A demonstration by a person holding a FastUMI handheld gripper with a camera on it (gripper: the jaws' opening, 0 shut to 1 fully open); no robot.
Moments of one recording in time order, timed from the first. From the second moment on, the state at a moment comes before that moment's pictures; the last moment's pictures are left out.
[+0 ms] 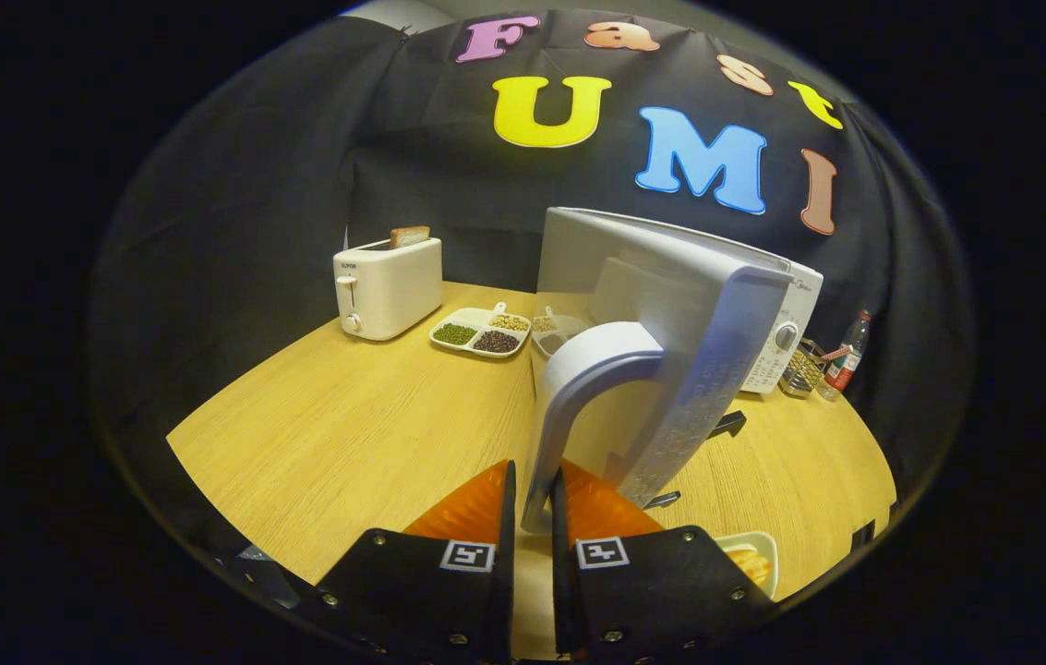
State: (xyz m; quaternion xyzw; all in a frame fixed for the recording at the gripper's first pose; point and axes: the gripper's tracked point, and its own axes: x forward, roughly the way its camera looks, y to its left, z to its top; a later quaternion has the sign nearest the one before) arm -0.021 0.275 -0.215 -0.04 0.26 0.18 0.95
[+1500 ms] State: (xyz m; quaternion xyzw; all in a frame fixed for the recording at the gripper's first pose) arm -0.058 0.221 -0.111 0.05 0.16 0.28 0.95
